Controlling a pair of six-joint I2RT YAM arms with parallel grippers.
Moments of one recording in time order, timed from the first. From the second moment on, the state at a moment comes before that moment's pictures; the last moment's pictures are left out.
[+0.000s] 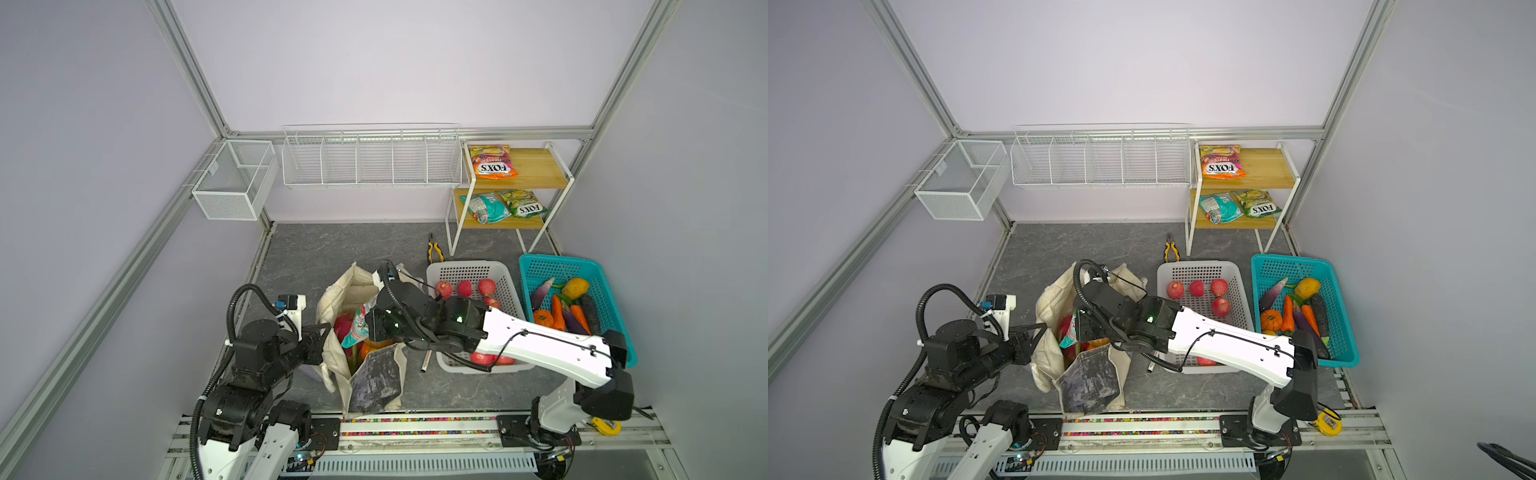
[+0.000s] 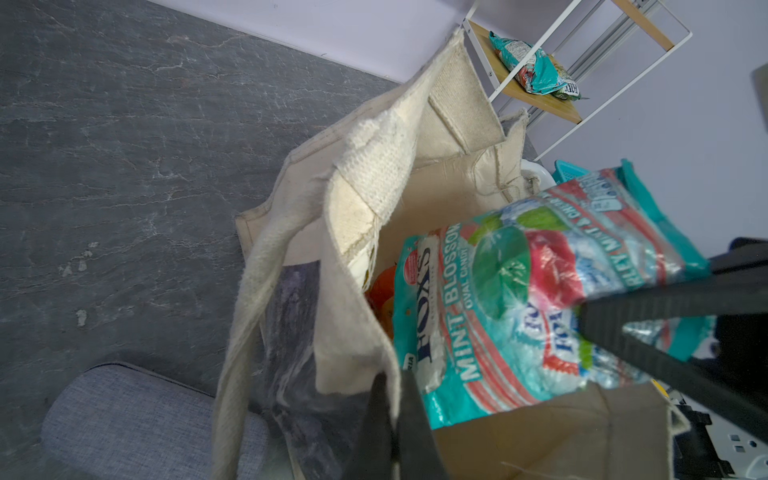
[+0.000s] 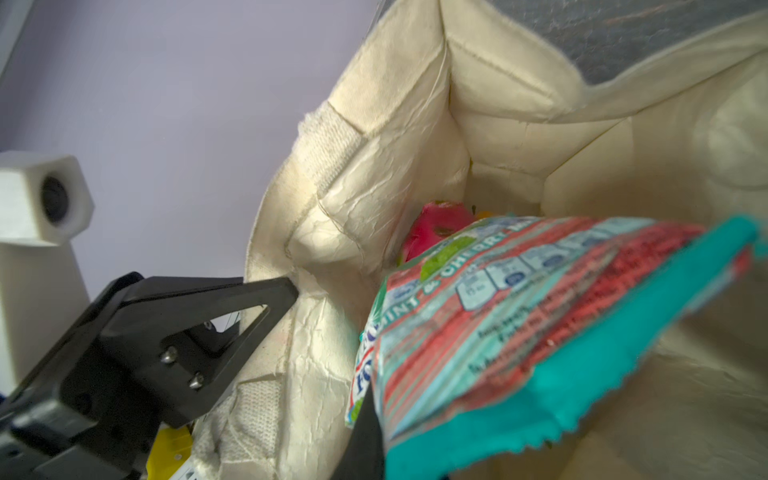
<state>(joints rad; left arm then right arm) -0.25 0.44 0.83 -0.90 0.32 -0.37 1.26 1.62 1.62 -0.70 0.17 0.88</state>
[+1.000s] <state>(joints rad) -0.25 0.43 0.83 -0.90 0.31 -0.37 1.21 1.85 1.74 -0.76 0.04 0.76</state>
